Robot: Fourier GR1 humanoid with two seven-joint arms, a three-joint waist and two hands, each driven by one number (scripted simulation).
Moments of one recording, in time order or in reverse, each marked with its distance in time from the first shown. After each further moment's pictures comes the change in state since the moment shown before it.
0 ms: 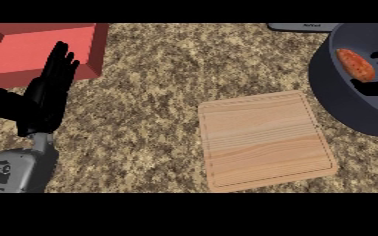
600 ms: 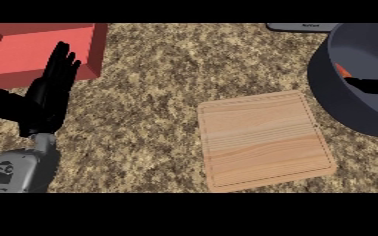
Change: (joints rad) left arm 0.001 -0.017 0.003 -0.004 -0.006 0.000 -0.005; right arm -0.067 0.001 -0.211 0.158 -0.243 0.271 -0.271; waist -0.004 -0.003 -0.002
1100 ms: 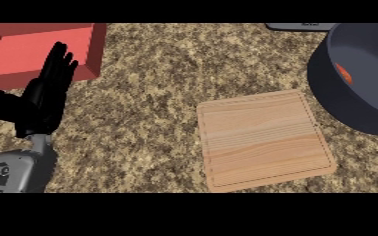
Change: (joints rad) left arm 0.006 0.006 0.011 -0.011 -0.005 -0.011 0.012; right arm 0.046 -0.177 -0.149 0.099 -0.147 0.255 -0.070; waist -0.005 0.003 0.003
